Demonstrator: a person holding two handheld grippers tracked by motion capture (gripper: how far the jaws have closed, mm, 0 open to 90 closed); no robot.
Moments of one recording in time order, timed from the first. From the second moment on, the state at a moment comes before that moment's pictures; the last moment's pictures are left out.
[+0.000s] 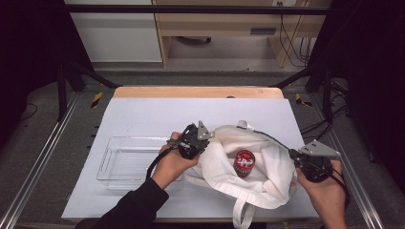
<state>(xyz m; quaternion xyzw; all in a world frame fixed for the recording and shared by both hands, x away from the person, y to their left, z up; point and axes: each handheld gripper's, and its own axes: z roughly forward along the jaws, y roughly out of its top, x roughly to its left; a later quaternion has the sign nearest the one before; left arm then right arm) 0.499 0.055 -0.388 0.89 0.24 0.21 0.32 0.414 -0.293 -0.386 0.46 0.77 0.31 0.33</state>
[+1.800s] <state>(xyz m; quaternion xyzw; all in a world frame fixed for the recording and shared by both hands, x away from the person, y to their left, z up) 0.500 0.069 -0.400 0.90 0.24 0.19 0.31 0.446 -0.298 -0.414 0.45 0.78 0.31 0.31</state>
